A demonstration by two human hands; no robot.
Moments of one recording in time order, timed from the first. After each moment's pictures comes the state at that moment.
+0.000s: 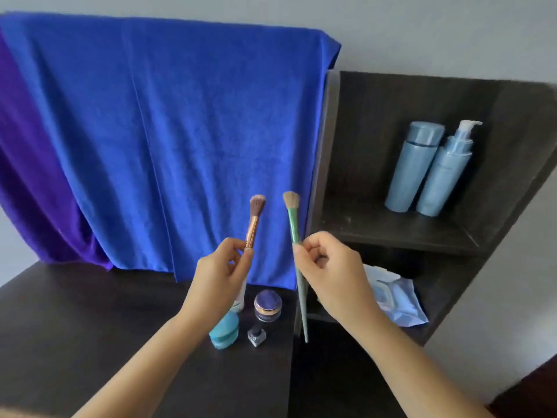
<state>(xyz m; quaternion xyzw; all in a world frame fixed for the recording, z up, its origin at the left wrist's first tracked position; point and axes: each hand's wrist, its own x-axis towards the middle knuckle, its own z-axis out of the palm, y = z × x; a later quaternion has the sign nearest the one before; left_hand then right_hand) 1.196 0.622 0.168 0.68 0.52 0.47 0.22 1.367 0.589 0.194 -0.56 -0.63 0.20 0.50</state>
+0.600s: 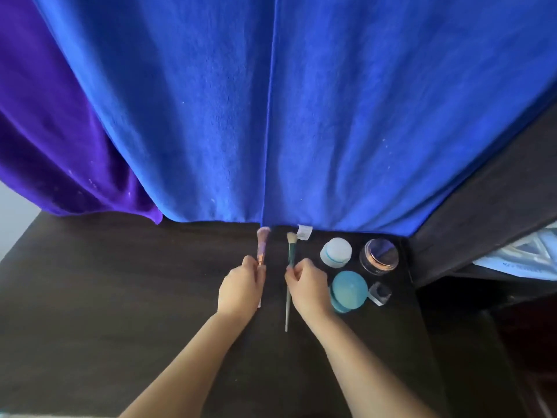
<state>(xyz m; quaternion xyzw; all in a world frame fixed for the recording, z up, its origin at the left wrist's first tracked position) 0.985 0.758 -0.050 0.68 0.65 0.19 0.28 1.109 0.732 -0.046 -0.80 -0.46 0.25 0.28</state>
